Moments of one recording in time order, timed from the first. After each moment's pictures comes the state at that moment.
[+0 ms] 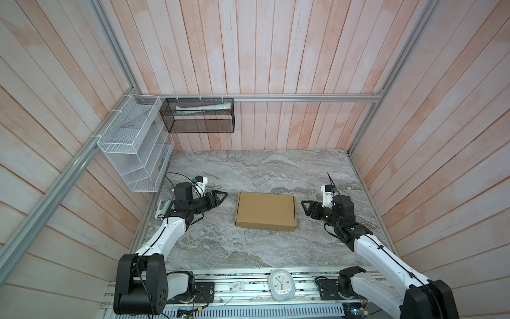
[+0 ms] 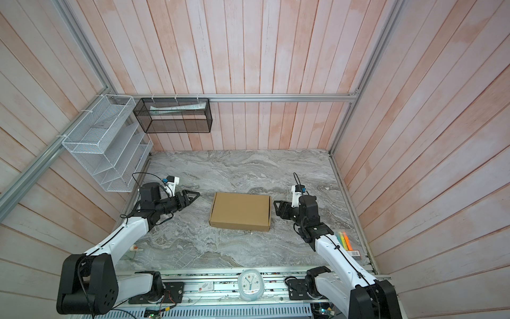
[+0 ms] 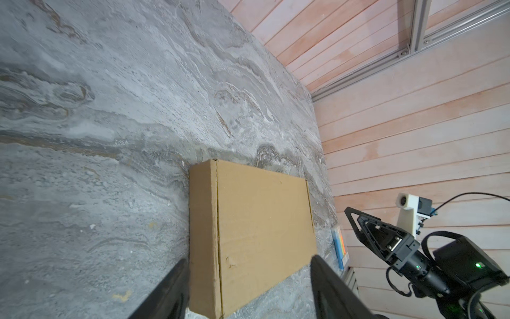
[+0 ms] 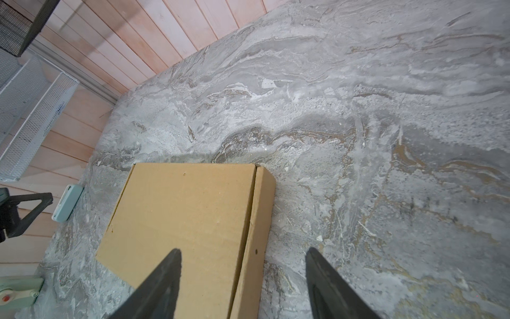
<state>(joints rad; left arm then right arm) -0.01 1.25 0.67 -0.01 0.72 -0.53 0.25 0.99 0.47 0.01 -0.22 0.47</state>
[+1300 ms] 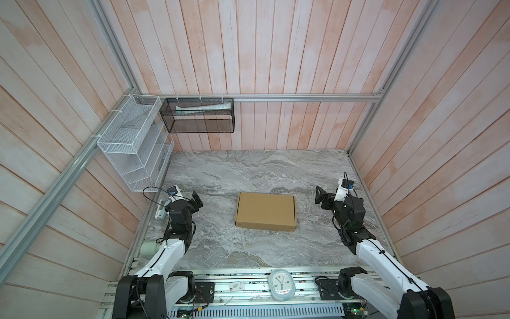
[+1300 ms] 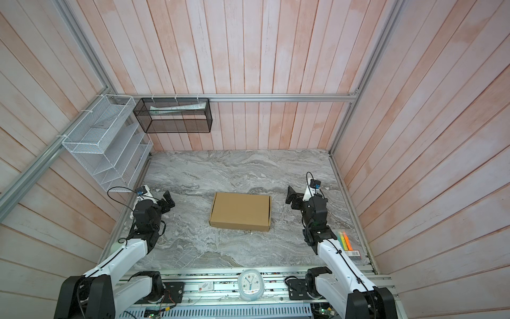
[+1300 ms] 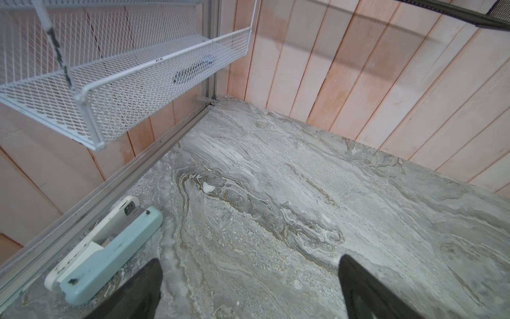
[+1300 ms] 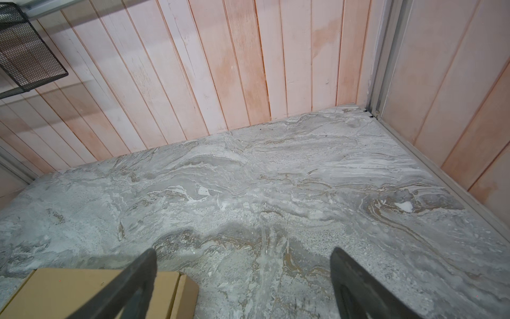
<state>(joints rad) 0.01 1.12 0.35 0.47 -0.26 -0.25 0.17 0.94 0.40 0.33 0.07 0.26</state>
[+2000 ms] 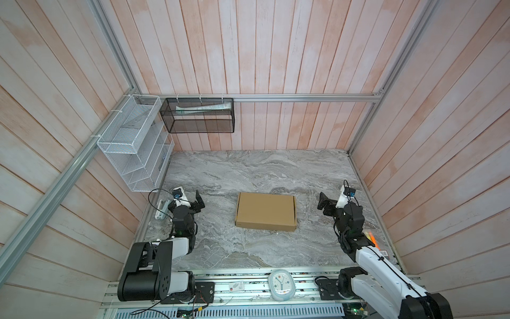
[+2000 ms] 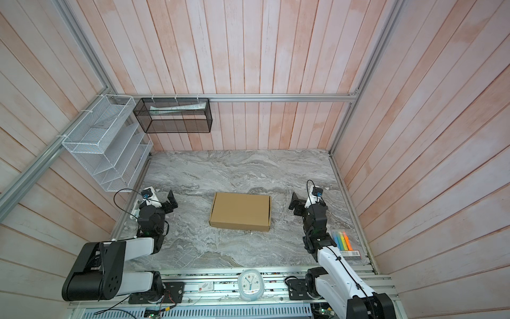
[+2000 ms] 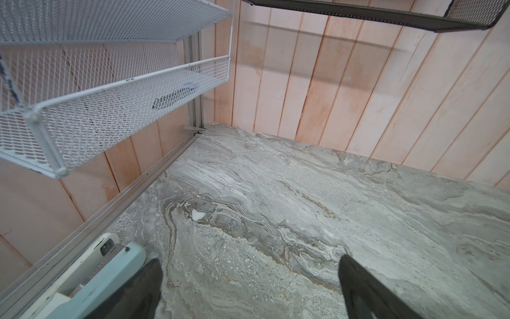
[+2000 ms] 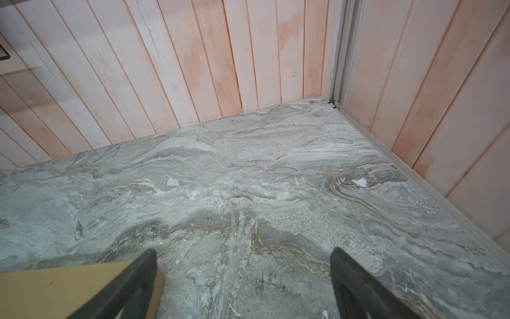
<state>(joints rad) 0.02 1.38 0.24 0.99 -0.19 -0.13 0.16 0.89 0.27 0.38 0.19 0.25</state>
